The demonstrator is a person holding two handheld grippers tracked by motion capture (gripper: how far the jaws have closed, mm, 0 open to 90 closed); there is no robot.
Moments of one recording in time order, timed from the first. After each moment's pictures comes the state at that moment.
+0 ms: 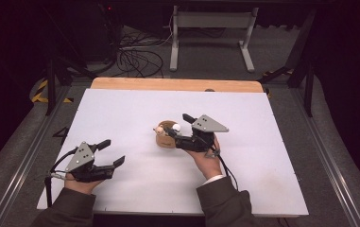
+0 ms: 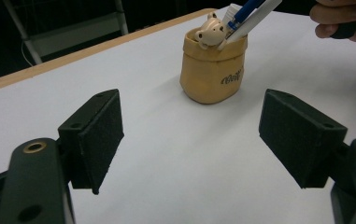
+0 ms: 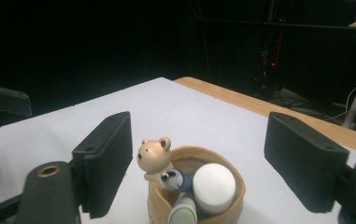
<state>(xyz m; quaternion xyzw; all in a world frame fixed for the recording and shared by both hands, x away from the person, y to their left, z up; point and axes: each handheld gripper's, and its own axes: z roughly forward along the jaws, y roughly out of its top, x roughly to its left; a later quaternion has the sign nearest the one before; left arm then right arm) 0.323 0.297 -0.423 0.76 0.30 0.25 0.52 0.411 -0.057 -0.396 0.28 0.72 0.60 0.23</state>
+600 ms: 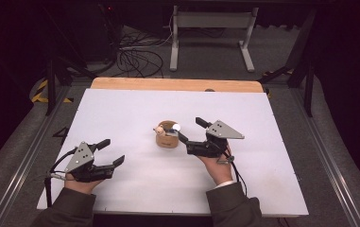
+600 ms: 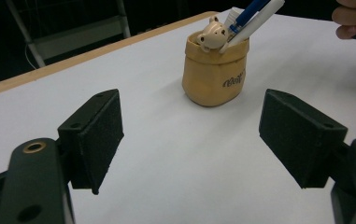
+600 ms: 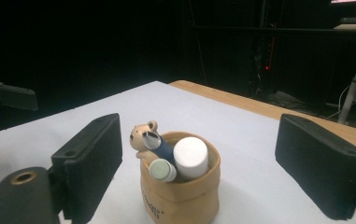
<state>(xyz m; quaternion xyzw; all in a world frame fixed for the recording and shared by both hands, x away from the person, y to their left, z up) 0.323 0.297 -0.423 0.76 0.30 0.26 0.52 0.397 -0.092 -0.400 0.29 0.70 0.61 0.23</state>
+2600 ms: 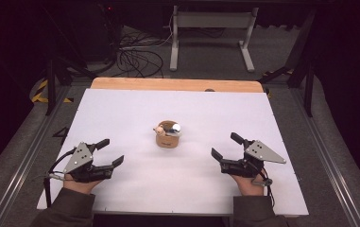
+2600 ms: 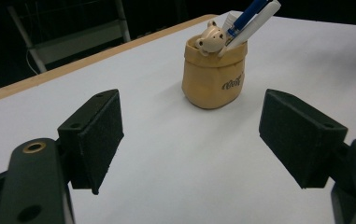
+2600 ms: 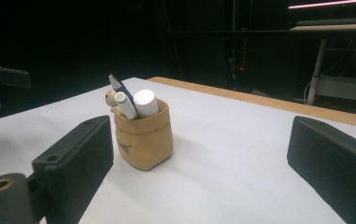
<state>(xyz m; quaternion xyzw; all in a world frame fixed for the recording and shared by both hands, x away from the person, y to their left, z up) 0.320 0.298 -0.421 0.75 0.29 0.26 0.52 0.348 -0.182 -0.416 0.32 0.67 0.62 0.25</state>
